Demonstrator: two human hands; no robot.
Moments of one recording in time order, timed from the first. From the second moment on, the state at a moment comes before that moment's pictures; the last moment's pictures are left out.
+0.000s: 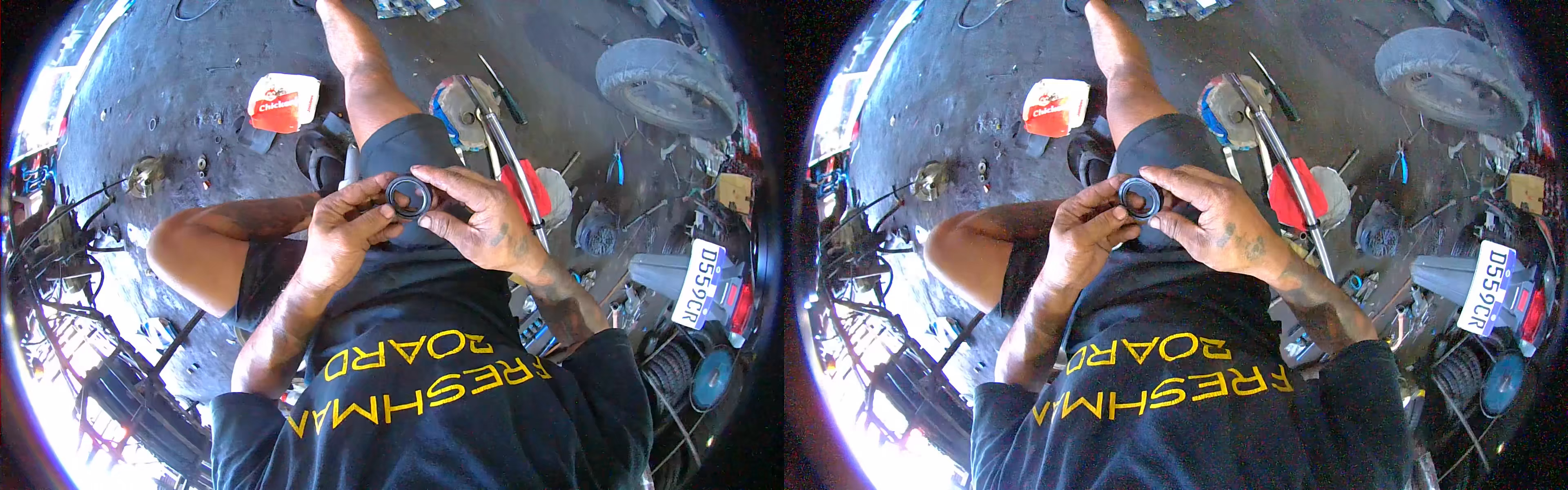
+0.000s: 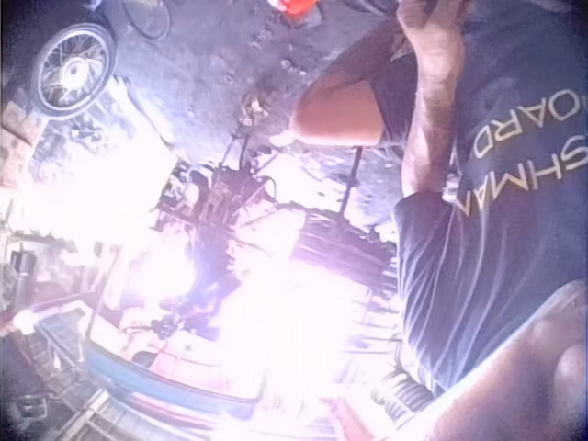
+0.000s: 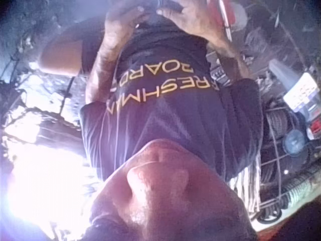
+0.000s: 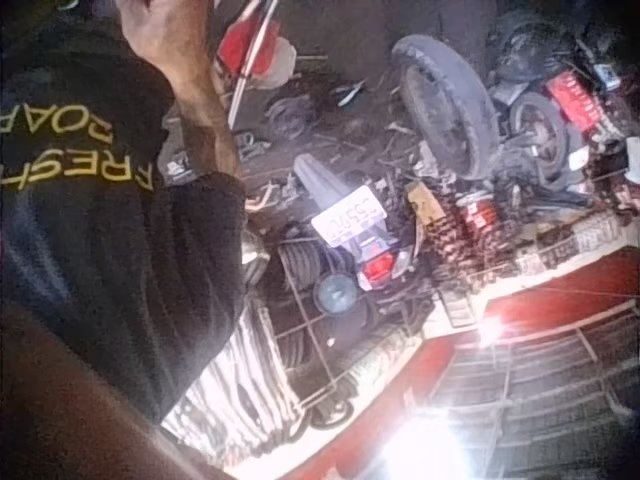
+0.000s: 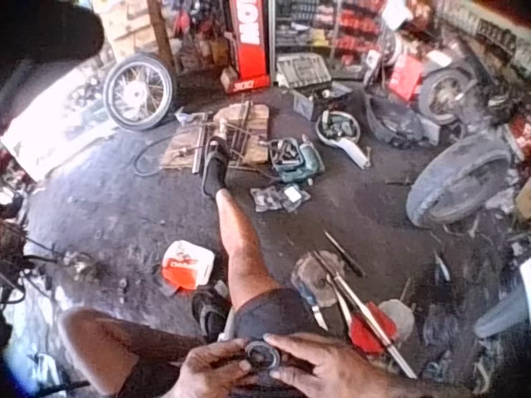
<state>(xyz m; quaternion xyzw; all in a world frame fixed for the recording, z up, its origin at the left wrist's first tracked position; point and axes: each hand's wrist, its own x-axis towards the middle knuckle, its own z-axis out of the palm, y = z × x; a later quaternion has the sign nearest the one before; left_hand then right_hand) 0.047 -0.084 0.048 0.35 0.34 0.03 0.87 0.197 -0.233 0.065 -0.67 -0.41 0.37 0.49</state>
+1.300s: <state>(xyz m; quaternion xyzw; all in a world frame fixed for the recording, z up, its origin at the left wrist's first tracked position) 0.064 -0.071 0.061 0.17 0.24 -0.06 0.96 0.266 -0.373 -0.104 -0.87 -0.15 0.09 0.45</state>
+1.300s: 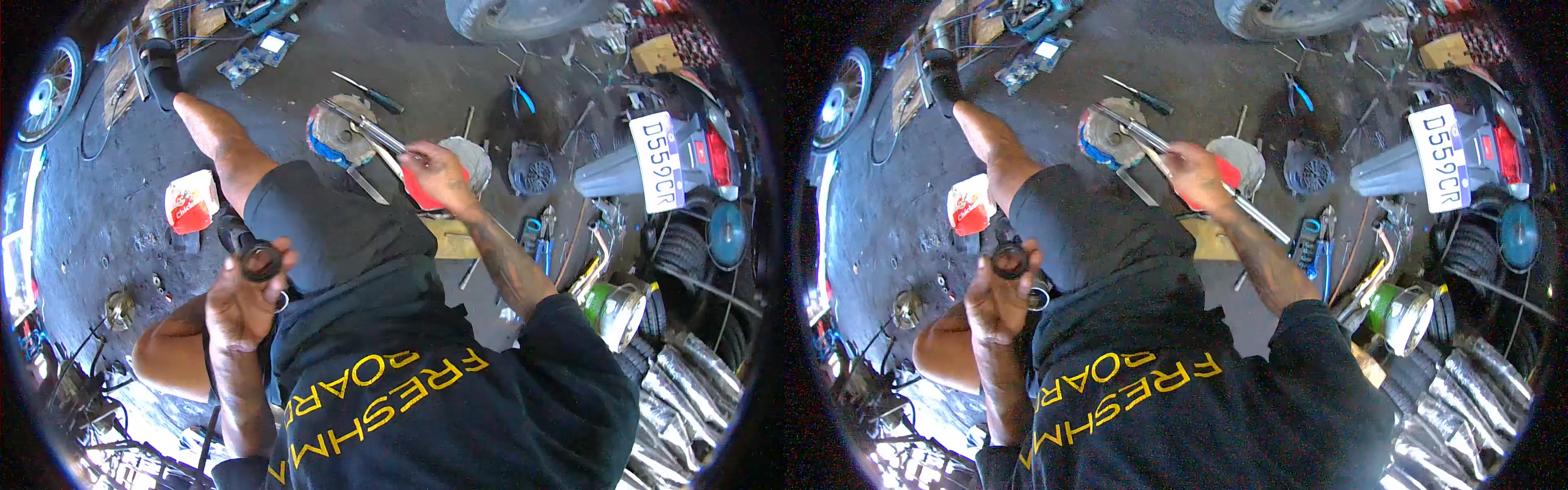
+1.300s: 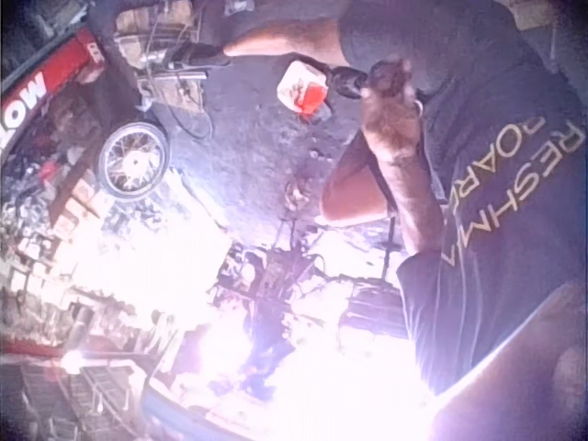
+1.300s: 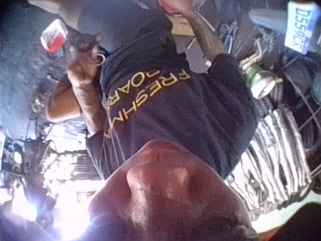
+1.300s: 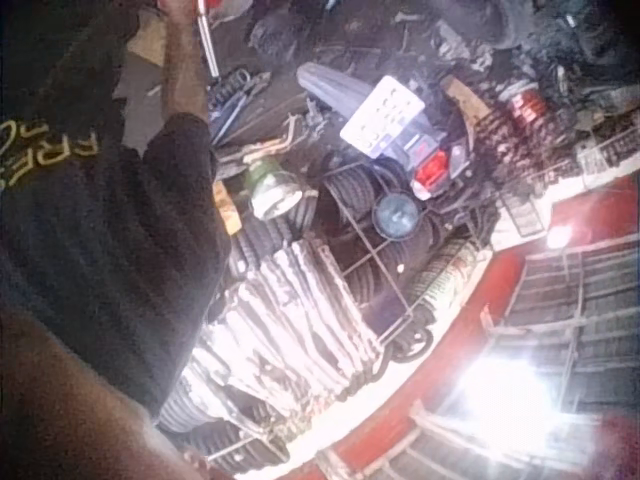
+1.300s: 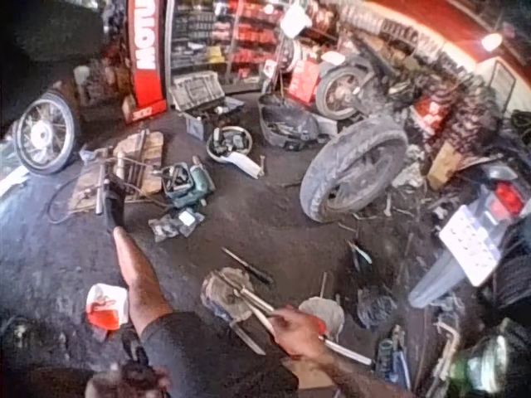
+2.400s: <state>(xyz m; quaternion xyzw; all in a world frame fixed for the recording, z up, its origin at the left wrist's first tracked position) 0.052 0.085 0.056 0.10 0.26 0.36 0.89 0.207 -0.270 0.141 -0.71 -0.37 0.56 0.23</state>
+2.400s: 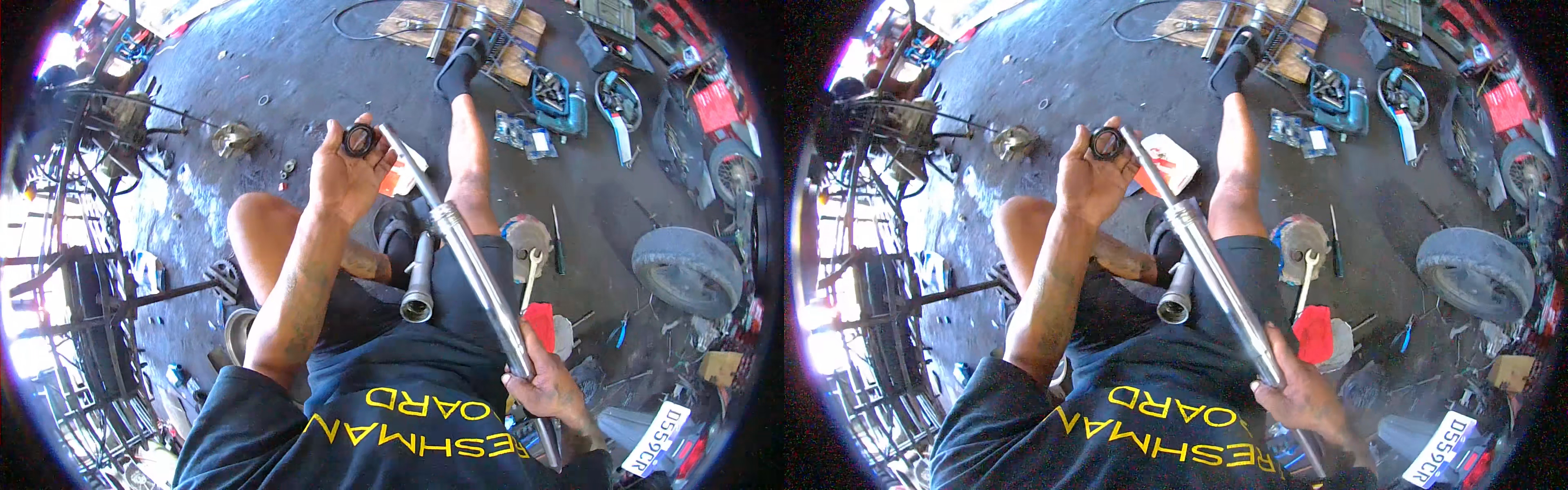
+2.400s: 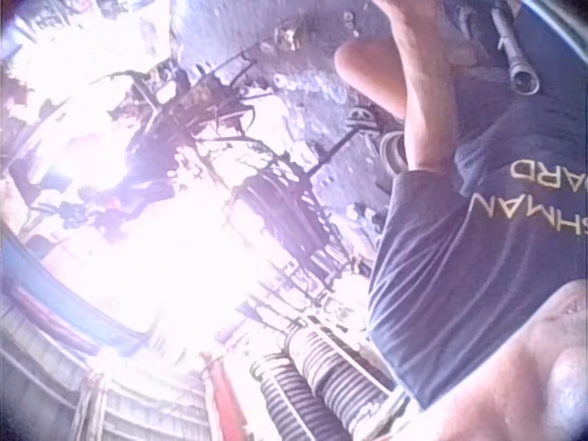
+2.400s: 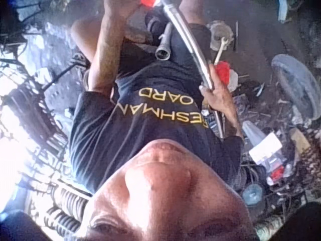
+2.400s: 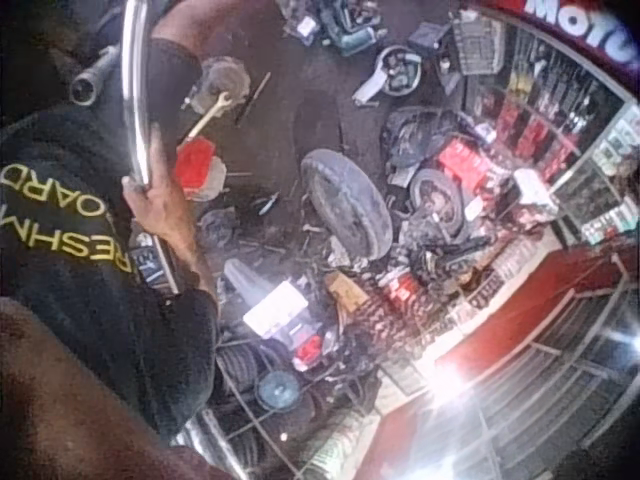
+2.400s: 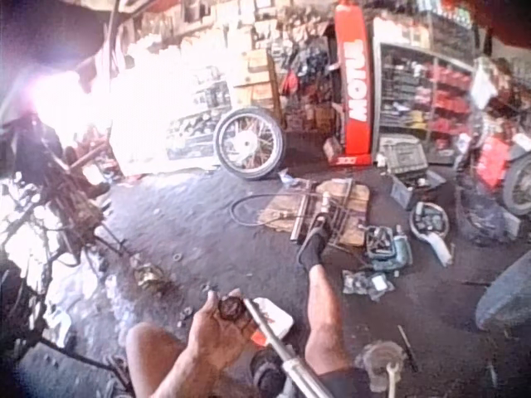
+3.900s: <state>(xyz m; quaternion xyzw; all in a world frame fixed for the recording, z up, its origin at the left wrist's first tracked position) 0.021 0.048 0.079 0.17 0.24 0.34 0.89 0.174 -0.201 0.140 -0.57 -0.49 0.59 0.30</state>
